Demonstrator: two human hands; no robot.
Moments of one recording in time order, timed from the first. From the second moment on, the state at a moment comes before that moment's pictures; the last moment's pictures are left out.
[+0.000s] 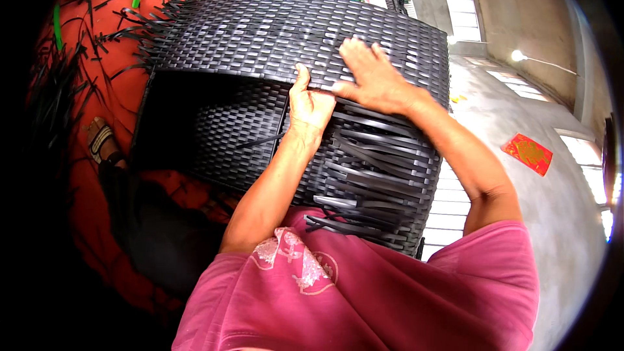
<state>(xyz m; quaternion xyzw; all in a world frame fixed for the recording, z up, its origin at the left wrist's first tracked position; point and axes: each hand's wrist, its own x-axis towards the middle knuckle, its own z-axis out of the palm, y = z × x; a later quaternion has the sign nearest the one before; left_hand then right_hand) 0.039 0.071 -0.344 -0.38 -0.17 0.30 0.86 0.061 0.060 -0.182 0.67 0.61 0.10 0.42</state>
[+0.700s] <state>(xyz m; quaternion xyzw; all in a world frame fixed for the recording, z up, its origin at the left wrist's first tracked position) 0.037 0.076 -0.346 -0.38 -0.18 0.29 0.86 0.056 0.080 -0.191 0.67 0.57 0.01 0.48</state>
